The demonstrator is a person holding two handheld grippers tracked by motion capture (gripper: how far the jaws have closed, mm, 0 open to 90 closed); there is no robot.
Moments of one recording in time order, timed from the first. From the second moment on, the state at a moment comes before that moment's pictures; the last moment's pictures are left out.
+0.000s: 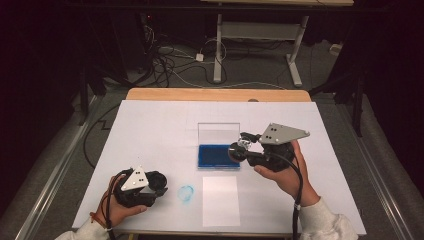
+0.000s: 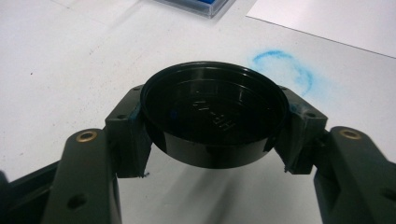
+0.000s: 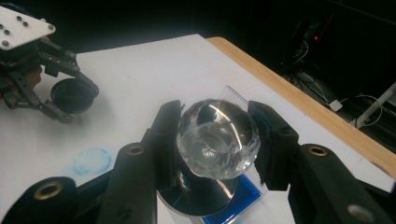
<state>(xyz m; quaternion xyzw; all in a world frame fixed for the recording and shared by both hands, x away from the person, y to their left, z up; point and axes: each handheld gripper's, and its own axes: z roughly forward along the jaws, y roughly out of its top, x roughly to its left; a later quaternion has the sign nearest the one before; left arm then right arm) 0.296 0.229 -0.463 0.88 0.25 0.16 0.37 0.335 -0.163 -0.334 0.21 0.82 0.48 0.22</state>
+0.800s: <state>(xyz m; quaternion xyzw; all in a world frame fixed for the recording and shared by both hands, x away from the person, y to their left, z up) 0.298 0.221 -0.463 0.89 0.24 0.16 0.36 0.313 -0.143 -0.357 0.18 0.85 0.45 0.19</state>
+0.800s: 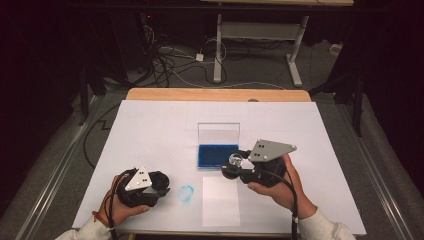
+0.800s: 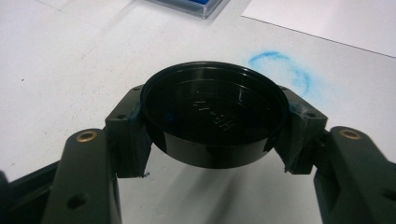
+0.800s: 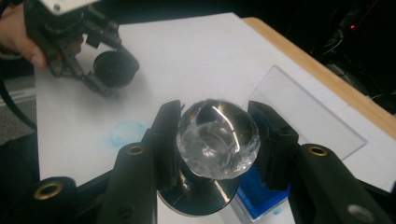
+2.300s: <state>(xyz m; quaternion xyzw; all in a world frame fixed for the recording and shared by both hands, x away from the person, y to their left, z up) 0.298 0.219 -0.463 0.89 0.23 0.16 0.36 0.294 -0.116 -0.414 0.15 0.90 0.38 0.14</state>
